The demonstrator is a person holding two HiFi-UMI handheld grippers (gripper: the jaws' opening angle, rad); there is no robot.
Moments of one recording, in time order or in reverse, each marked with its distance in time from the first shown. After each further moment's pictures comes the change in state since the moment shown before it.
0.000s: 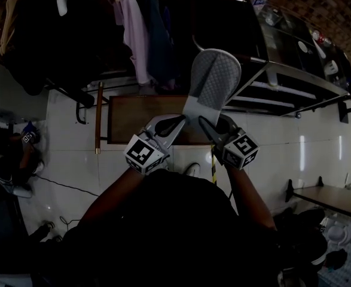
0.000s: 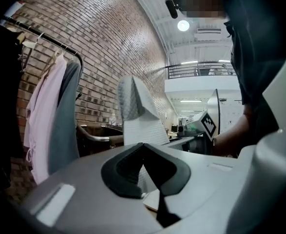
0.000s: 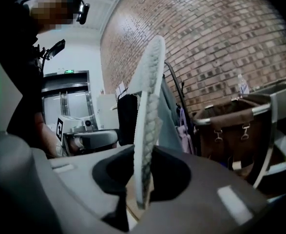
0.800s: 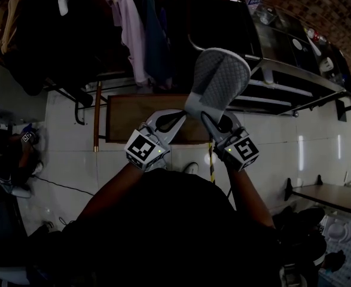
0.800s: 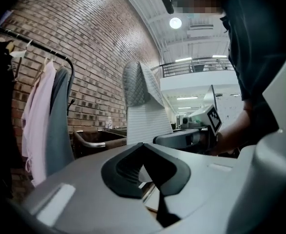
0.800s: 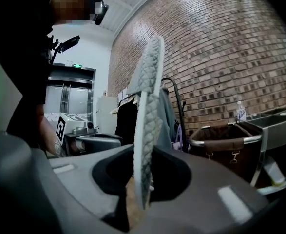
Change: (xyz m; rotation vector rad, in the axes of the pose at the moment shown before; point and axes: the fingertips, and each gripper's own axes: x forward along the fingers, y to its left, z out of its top) left arm 0.007 -0.019 0.022 0.066 0.006 -0.022; right arm -0.029 0.012 0.038 -0.164 -0.103 -0.061
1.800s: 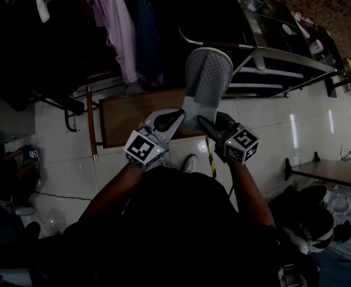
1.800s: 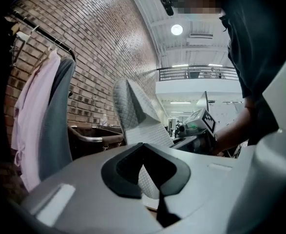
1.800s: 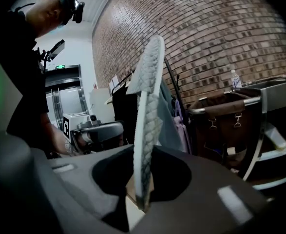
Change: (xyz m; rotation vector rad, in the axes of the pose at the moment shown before) left arm 0.003 0.019 -0.020 -0.057 -0.013 -0.090; right arm 0.009 -0.001 -0.053 0.218 0.205 -0.010
